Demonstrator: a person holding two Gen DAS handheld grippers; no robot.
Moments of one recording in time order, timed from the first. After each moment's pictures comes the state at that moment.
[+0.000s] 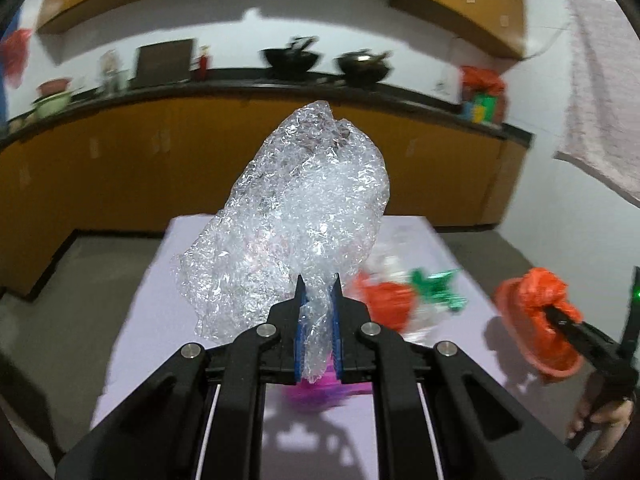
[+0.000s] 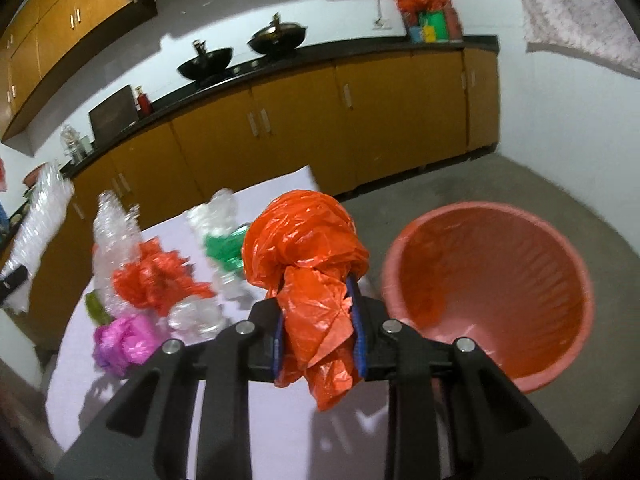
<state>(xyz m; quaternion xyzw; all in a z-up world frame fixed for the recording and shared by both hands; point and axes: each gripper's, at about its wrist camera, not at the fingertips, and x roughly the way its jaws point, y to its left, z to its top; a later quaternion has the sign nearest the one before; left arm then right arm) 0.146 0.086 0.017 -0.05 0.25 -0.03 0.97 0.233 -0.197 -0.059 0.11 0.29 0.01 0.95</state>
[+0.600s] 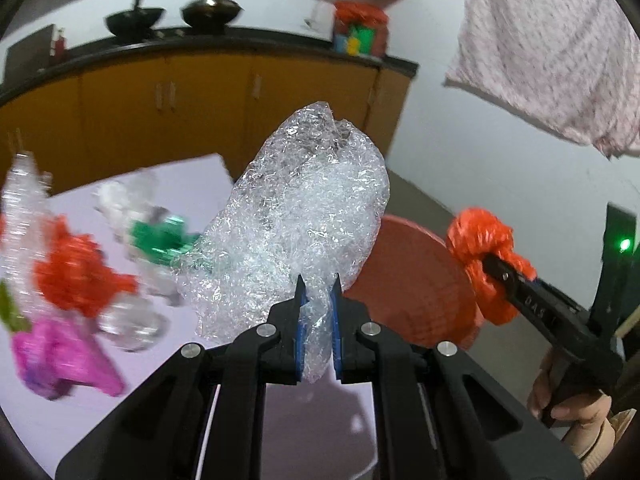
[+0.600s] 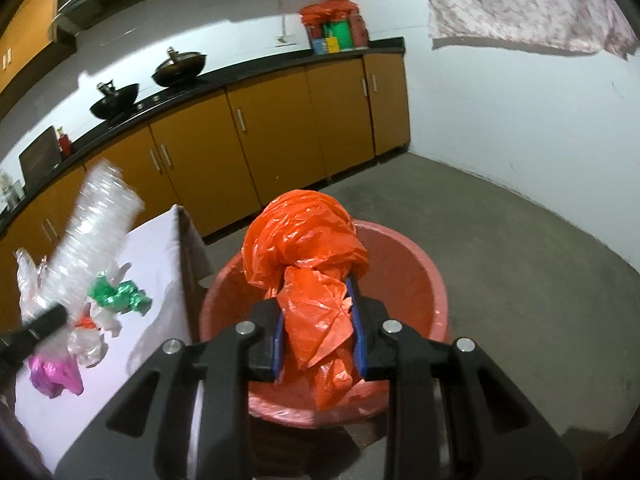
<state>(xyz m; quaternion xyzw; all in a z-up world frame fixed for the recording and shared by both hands) 0.198 -0.146 -0.029 -0.02 0.34 -0.22 0.91 0.203 -0.354 -0.063 0.14 0.28 -0.13 0.94</state>
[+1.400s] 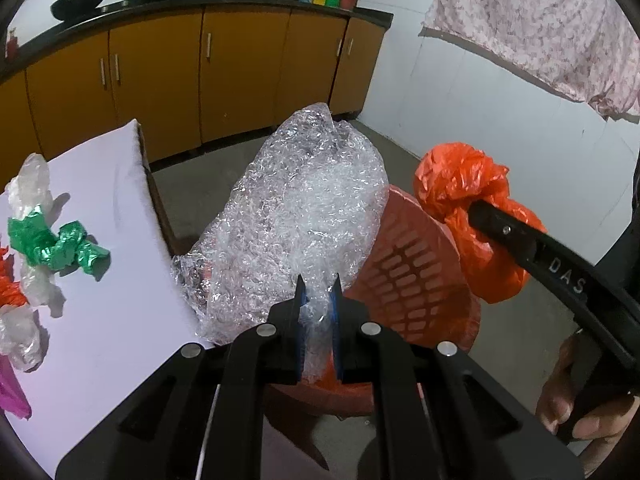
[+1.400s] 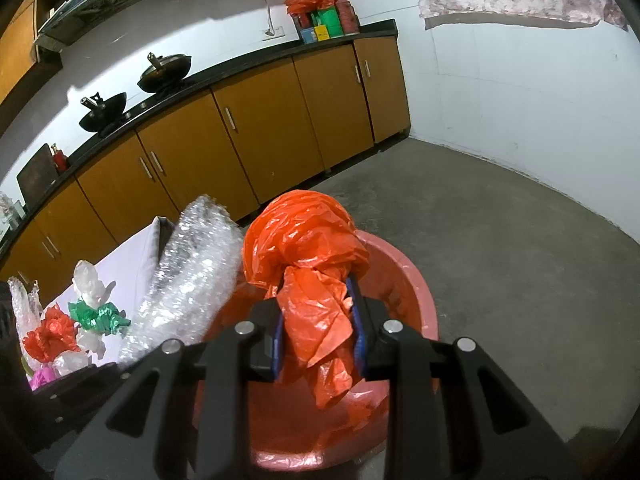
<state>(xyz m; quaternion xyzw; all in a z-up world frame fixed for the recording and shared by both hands) 0.217 -0.221 -0.067 0.02 0.39 -0.26 0.88 0.237 -0.405 -0.080 0.18 0.29 -0.11 0.93</state>
